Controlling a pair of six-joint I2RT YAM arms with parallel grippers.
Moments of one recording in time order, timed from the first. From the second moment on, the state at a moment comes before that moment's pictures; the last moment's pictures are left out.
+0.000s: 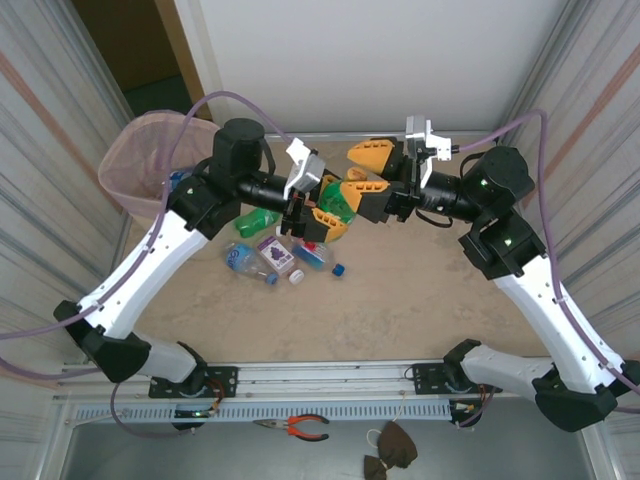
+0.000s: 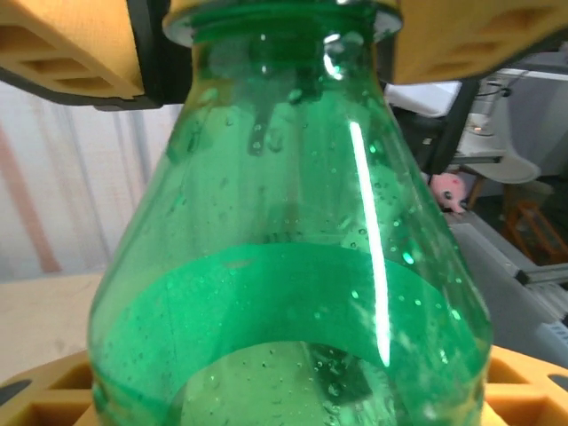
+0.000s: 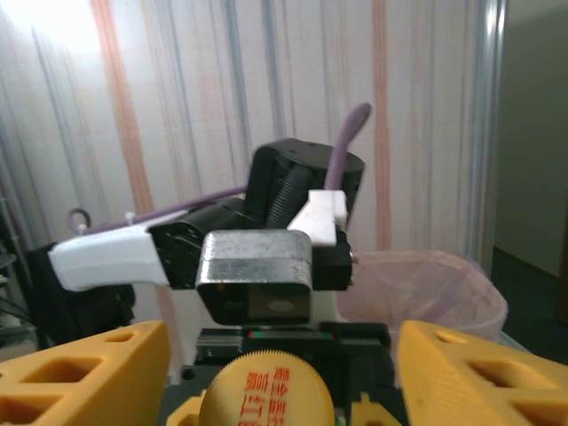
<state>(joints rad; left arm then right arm) -0.68 1.40 1.65 -0.54 1.08 0.24 0.61 1.06 1.41 -0.08 -0.72 0.27</state>
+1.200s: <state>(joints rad) 0.24 1.62 1.96 -1.15 0.23 0.23 0.60 1.05 1.41 -0.16 -0.58 0.22</state>
